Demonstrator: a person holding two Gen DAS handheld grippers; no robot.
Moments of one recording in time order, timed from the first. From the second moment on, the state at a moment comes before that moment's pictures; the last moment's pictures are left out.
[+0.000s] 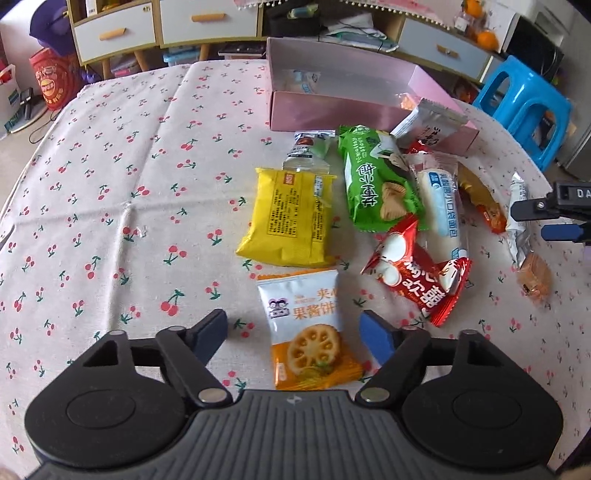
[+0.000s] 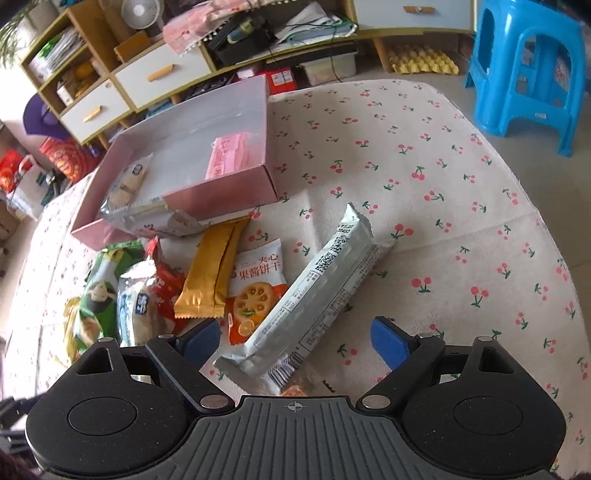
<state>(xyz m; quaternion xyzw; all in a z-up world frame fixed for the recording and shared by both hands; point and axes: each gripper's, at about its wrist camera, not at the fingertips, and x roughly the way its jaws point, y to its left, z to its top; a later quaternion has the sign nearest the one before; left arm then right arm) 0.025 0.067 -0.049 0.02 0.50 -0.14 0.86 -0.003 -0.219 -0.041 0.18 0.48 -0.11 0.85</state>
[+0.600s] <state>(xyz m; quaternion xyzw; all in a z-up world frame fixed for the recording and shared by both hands) 0.032 0.069 -0.046 0.02 0.50 -0.12 0.86 0.001 -0.222 -0.049 0.20 0.49 -0.12 0.84</state>
